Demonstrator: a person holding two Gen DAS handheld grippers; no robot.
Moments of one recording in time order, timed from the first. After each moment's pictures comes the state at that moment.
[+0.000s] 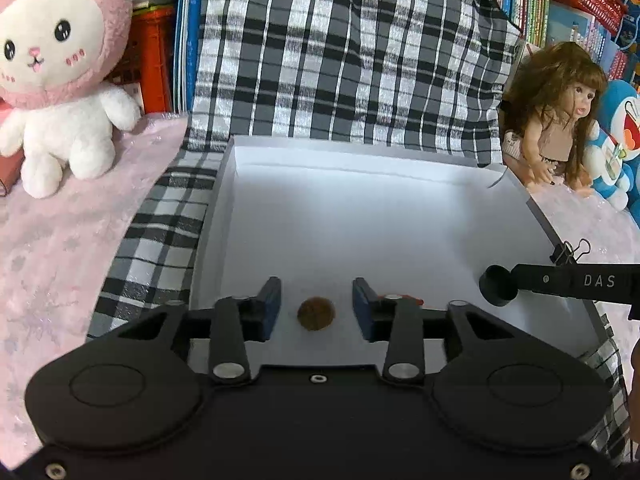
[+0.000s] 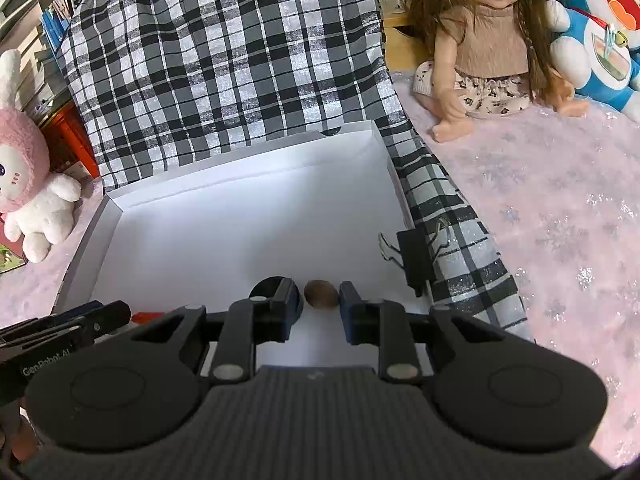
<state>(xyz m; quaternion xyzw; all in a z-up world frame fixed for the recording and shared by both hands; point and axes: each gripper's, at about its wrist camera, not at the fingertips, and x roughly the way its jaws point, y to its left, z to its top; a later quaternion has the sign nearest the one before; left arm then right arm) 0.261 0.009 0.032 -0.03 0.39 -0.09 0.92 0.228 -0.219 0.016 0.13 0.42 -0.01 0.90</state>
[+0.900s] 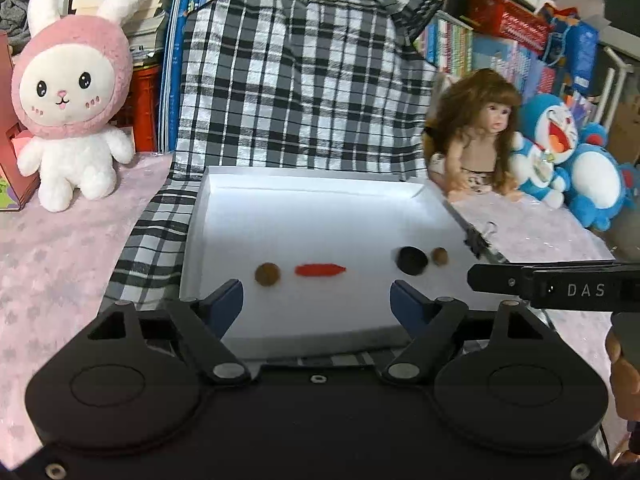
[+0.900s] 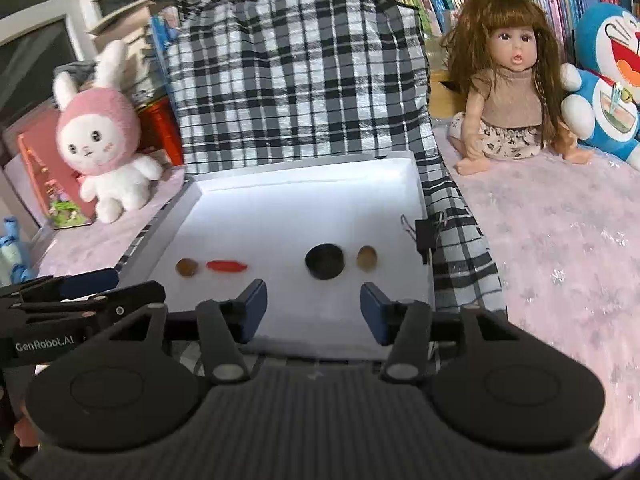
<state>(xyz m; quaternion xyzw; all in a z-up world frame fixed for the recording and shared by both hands) 0.155 0.011 0.063 -0.03 0.31 -0.15 0.94 0.130 -0.213 0.051 0.09 0.35 0.08 0.93</state>
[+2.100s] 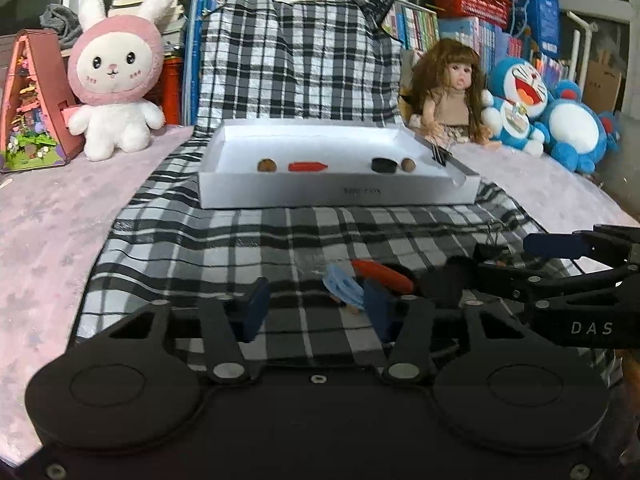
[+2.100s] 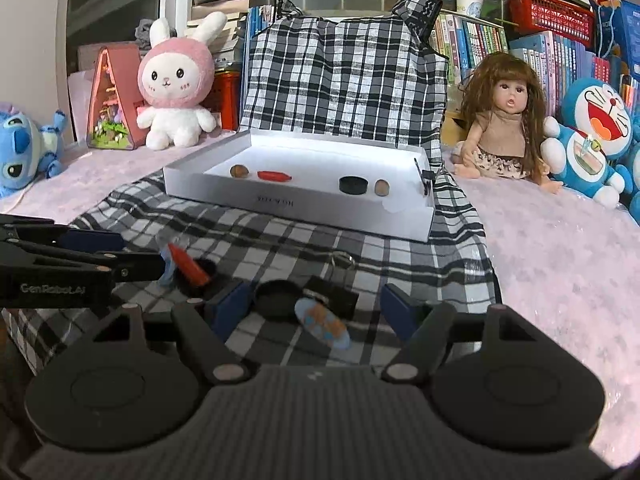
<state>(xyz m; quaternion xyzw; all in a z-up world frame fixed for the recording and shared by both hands) 0.004 0.009 -0.001 0.01 0.27 -0.13 0.95 -0.021 -0.184 -0.005 -0.04 0.26 0.09 0.96</state>
